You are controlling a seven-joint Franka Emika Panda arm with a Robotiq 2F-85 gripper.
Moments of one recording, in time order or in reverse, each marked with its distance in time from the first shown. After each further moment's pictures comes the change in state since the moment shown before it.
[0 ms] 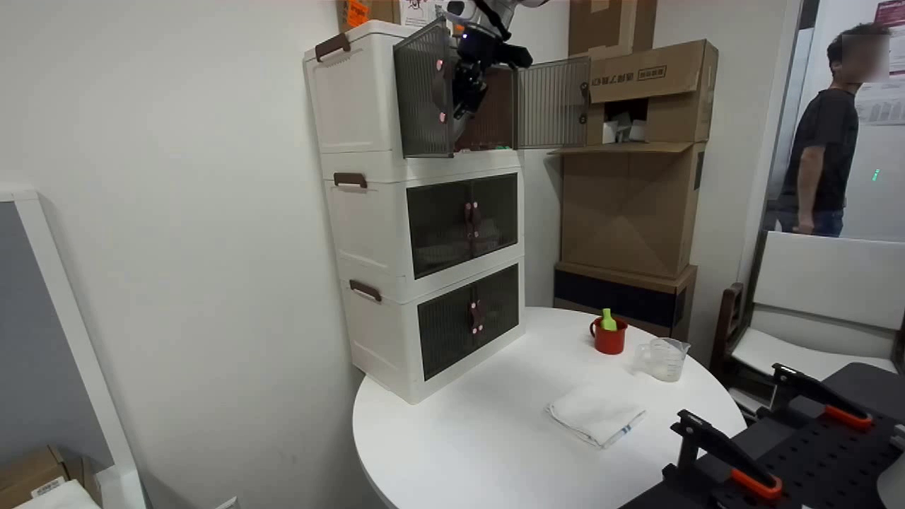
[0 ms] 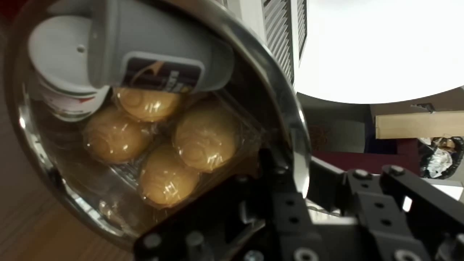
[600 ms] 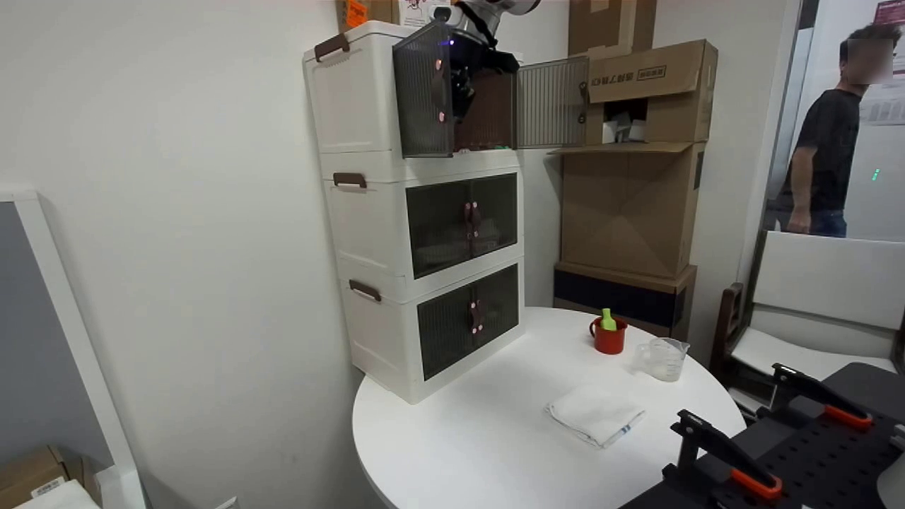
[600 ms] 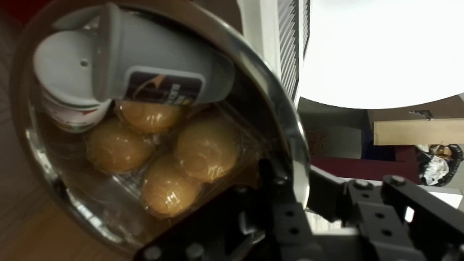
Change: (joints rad) arm 0.021 0.069 0.013 0.085 -0.011 -0.027 -0.002
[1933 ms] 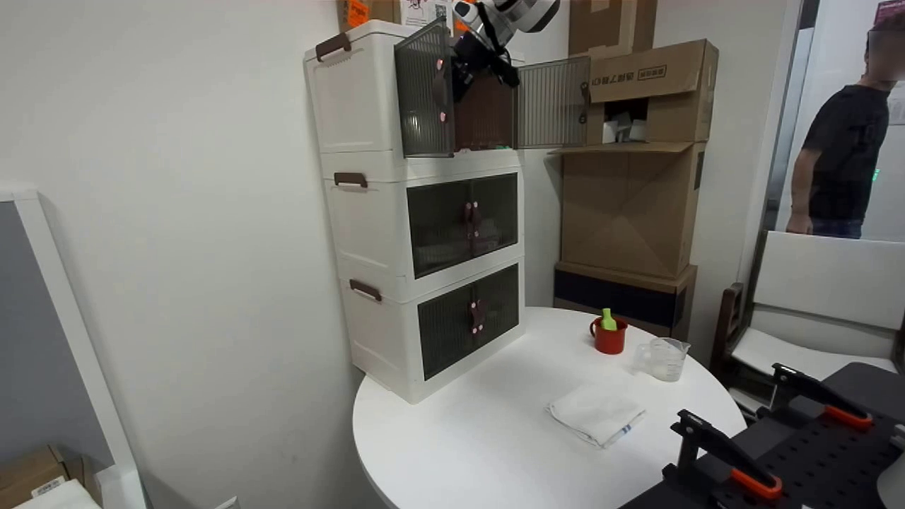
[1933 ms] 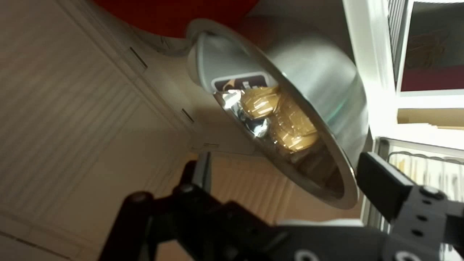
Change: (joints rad) arm -0.079 0.026 0.025 -0.017 0.344 0.241 0.028
